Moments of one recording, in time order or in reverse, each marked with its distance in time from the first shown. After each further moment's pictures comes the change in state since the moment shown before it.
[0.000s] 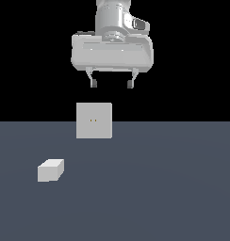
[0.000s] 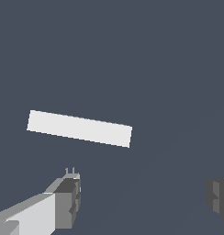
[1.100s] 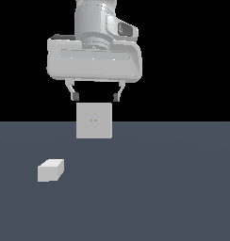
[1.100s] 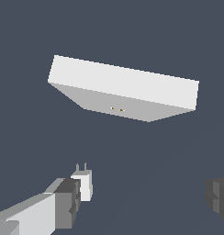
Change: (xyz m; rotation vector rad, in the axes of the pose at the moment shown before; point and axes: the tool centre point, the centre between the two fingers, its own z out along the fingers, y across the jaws) arm -0.035 -0.036 0.039 0.001 0.076 -0.035
